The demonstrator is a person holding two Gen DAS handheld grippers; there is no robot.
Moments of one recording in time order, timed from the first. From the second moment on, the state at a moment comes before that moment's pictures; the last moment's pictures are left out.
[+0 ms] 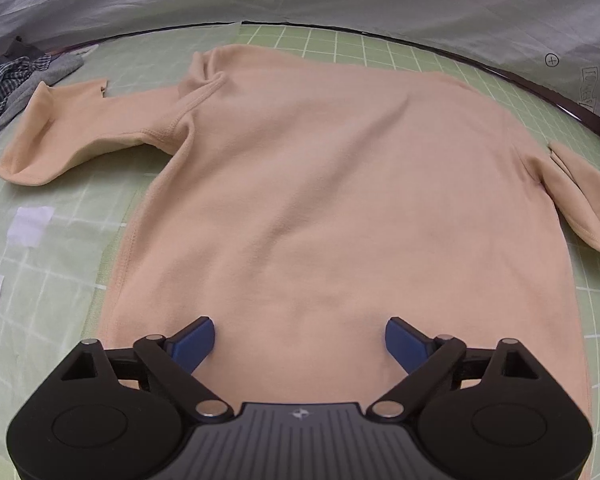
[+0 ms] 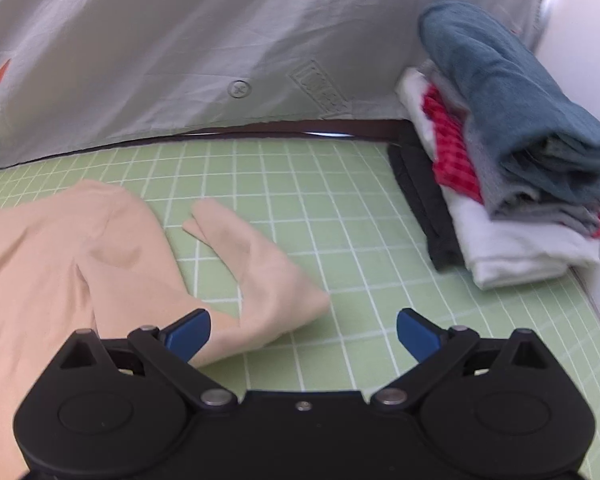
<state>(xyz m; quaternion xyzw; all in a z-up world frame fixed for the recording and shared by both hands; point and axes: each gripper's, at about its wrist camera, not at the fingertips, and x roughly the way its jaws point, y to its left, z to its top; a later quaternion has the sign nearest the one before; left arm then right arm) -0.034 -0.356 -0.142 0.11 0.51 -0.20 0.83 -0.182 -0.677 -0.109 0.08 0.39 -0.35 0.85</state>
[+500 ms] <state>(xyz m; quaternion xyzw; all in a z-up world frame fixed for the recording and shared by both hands) -0.026 -0.367 -0.145 0.13 0.53 -0.19 0.82 -0.144 -0.701 -0.133 0.12 0.40 -0.29 0.86</state>
